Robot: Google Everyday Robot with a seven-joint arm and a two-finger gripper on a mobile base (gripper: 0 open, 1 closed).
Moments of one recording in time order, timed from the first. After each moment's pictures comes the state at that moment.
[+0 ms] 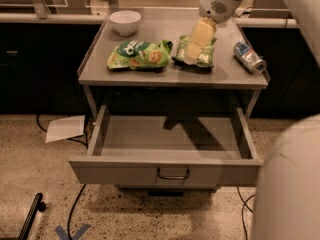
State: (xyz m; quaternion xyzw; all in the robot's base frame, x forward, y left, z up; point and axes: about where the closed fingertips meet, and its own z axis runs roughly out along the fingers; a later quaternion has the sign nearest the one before) arm 0.672 -0.101 0.956 -0.59 0.77 0.04 0.23
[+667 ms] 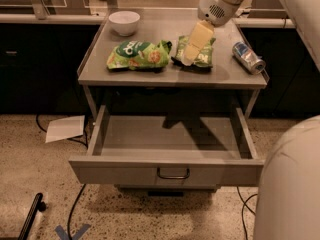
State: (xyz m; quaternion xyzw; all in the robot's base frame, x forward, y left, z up) arm 0.680 -0.097 0.947 -0.58 0.77 0.05 0.24
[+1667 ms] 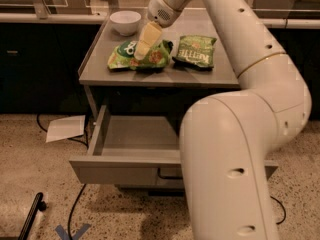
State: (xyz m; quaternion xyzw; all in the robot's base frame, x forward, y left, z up) arm 0.758 0.039 0.918 -0.64 0.70 0.13 0.29
